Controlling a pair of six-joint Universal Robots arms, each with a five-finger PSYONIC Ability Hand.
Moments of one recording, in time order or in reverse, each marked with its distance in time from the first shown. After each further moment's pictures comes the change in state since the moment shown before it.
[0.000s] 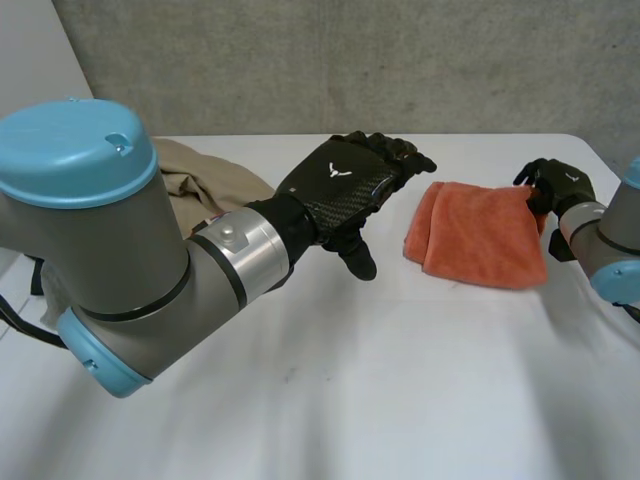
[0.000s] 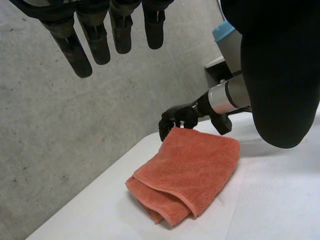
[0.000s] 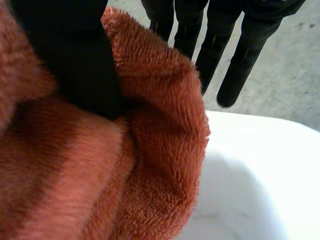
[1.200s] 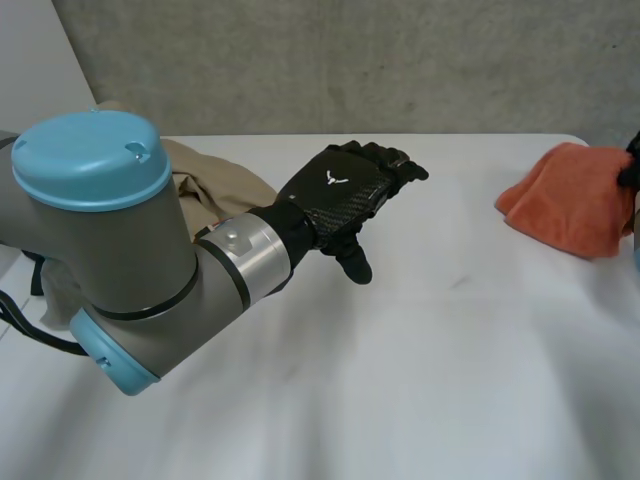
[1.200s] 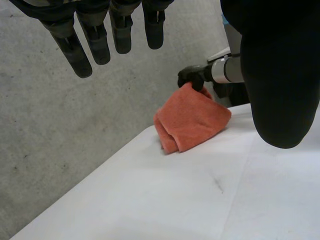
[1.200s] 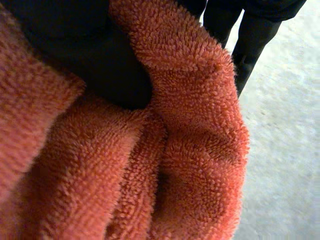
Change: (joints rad) left arm 0.004 -0.033 0.007 -0.001 -0.018 0.002; right arm -0.142 0.195 -0.408 -0.004 0.224 -0.082; left_hand 0.001 0.000 0.000 0.000 0.000; right_hand 0.406 0.477 0.490 0.486 0.468
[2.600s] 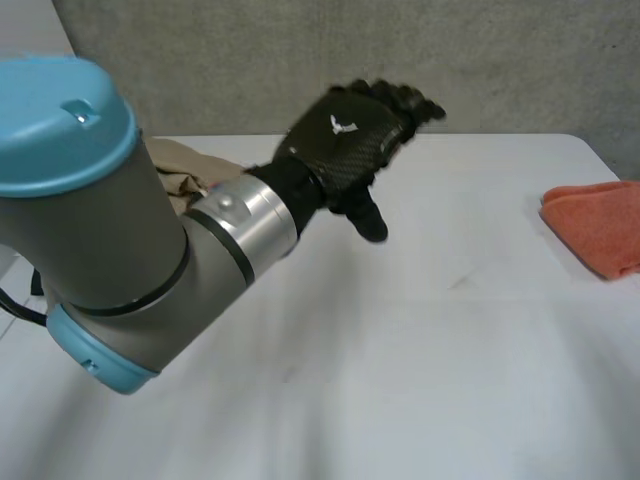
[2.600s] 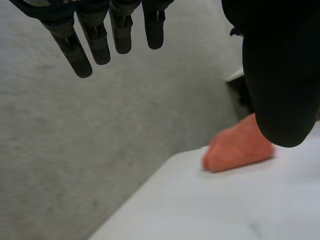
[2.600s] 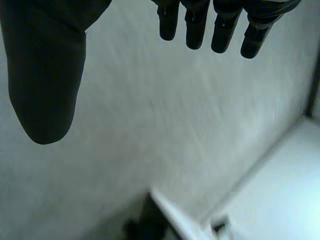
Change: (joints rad) left arm -0.043 0.078 0.056 0.027 -0.101 -0.003; right arm -0.248 -0.655 0.748 -0.417 0.137 -0.623; left_hand 0.000 0.000 0.000 0.000 0.000; right_hand -0.872 -0.962 -0.978 -0.990 -0.956
